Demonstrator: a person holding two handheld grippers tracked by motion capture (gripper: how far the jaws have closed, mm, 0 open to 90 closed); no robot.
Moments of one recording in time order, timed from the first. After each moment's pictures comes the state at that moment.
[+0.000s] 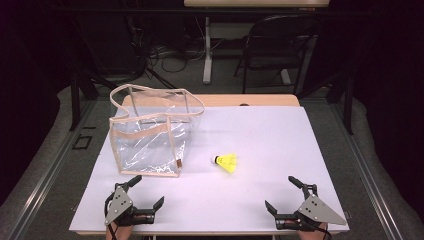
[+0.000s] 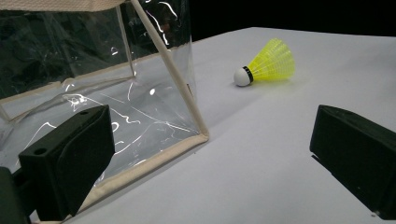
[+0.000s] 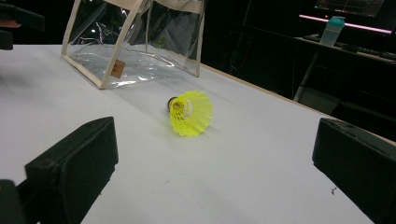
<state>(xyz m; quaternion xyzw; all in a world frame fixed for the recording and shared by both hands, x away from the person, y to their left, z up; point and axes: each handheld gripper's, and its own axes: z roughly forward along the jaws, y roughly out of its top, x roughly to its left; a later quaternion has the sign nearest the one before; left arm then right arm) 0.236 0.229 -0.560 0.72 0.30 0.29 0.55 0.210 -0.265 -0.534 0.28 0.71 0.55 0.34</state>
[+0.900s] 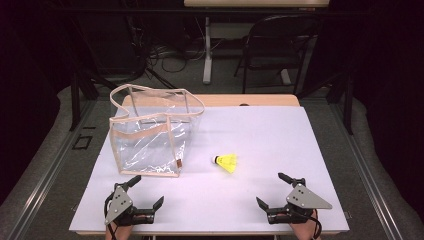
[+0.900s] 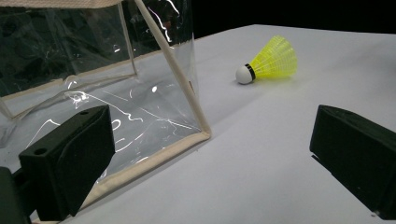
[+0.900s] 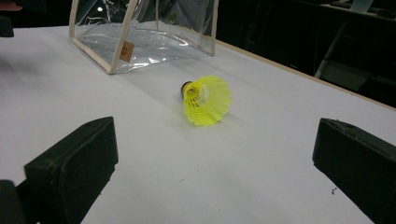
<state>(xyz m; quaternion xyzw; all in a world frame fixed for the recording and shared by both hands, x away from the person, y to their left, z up) 0.236 0.230 -0.560 0.73 0.30 0.29 0.55 0.231 -0.245 -0.530 0.29 0.75 0.52 0.29</state>
